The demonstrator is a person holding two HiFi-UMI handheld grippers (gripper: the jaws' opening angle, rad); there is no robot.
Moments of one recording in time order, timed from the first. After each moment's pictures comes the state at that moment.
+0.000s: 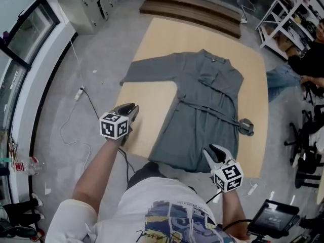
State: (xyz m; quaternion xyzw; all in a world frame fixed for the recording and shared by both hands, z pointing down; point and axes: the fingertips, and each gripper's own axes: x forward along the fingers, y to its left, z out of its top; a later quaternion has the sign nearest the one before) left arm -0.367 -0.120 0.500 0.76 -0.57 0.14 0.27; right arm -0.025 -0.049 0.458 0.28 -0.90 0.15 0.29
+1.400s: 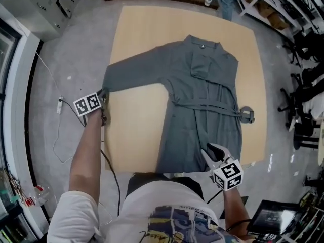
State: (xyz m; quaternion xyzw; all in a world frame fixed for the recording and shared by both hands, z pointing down) left arm -0.534 -0.275 0.645 0.67 -0.59 0.07 0.45; right arm -0.066 -0.078 0.499 0.34 -0.84 0.23 0.35
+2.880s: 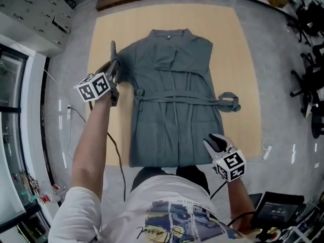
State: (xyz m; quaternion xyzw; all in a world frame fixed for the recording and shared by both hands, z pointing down) left arm -0.271 -0.382 0.454 0.78 -0.57 0.07 0.25; right arm 0.107 -0.092 0.513 0.34 -0.86 0.25 0.28
